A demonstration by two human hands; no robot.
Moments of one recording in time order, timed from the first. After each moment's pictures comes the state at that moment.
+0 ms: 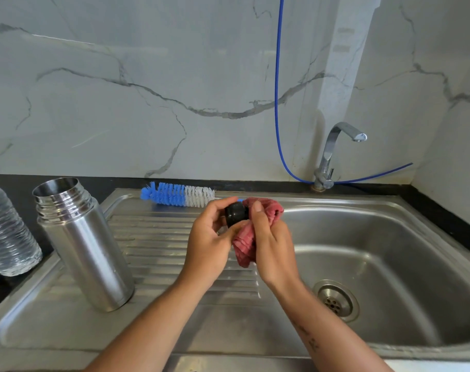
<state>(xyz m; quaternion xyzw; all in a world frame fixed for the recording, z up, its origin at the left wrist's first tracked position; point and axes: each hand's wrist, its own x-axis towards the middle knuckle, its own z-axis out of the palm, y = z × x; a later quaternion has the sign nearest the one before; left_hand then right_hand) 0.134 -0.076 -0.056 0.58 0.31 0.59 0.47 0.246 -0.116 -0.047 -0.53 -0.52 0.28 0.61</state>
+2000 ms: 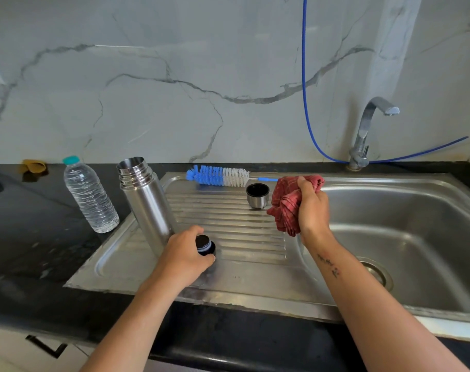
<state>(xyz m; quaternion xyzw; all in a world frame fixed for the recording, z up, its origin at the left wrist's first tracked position) 0.016 -0.148 -0.071 0.68 0.67 0.23 0.17 0.268 -0.102 -0.051 -0.53 -0.33 0.41 0.67</state>
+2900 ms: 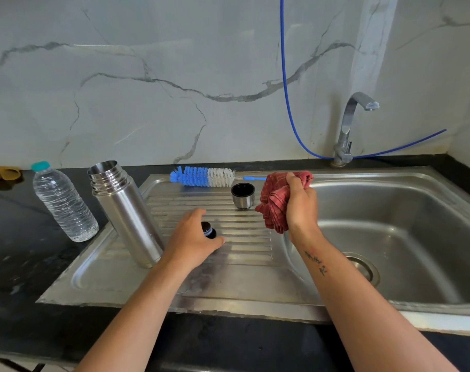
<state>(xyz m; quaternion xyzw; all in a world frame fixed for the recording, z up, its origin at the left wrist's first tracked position) 0.059 -0.109 -0.066 0.70 0.65 0.24 0.18 0.272 -0.098 -0.050 -0.54 -0.31 0.39 0.67</state>
